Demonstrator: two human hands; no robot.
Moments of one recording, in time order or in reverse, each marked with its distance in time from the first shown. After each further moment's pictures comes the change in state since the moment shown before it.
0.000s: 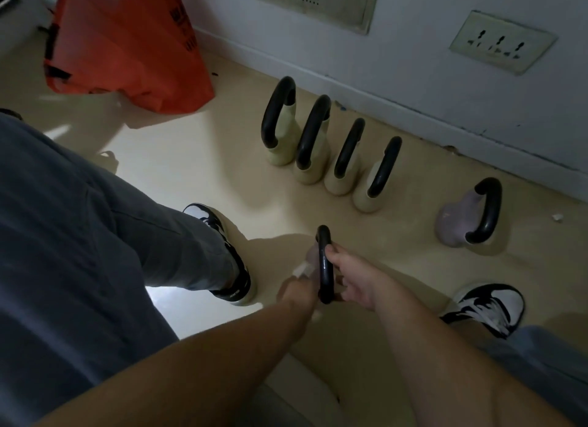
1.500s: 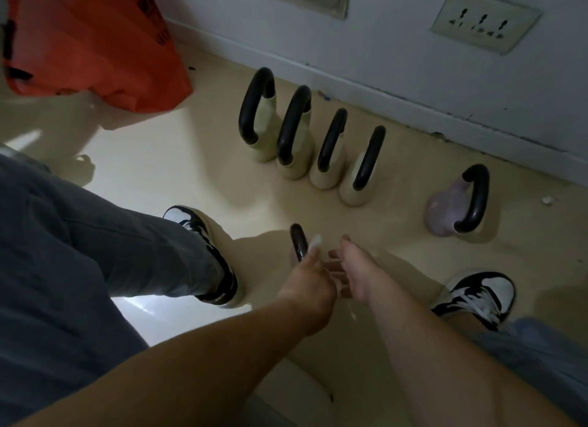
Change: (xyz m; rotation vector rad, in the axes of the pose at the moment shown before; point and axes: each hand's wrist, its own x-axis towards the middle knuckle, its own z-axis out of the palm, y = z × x) left_hand 0.002 0.017 0.018 2.178 -0.055 0.840; right_hand 0.027 0.003 -0.030 0.159 0.195 0.097
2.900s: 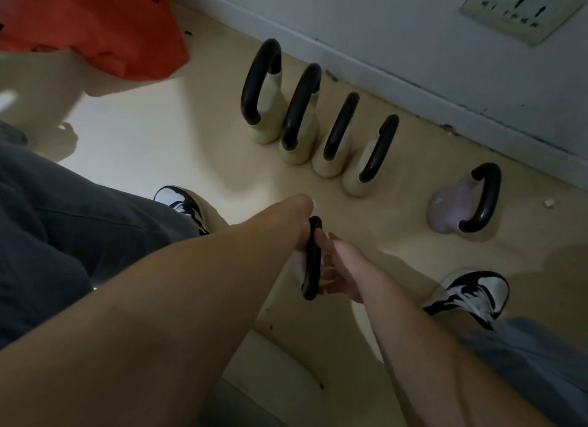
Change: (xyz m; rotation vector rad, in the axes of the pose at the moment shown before) left_hand 0.118 -0.091 0.023 -2.516 -0.330 -1.077; right_hand -0.005 -0.002 0.016 -0.209 -0.107 -0.076
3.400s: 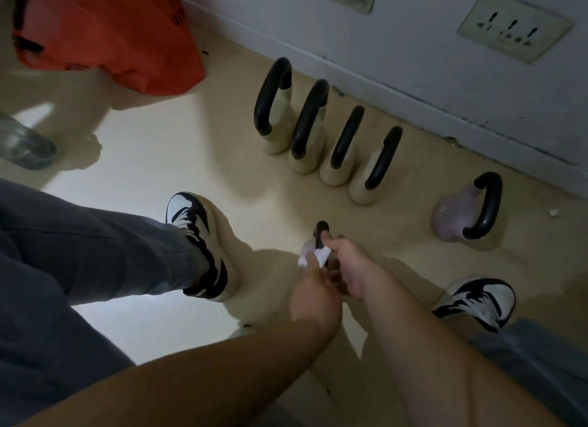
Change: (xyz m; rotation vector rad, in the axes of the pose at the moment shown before) left_hand -0.077 -0.149 -0.012 0.697 0.172 0.715; right_hand -0.018 -0.008 0.012 0.159 0.046 0.052
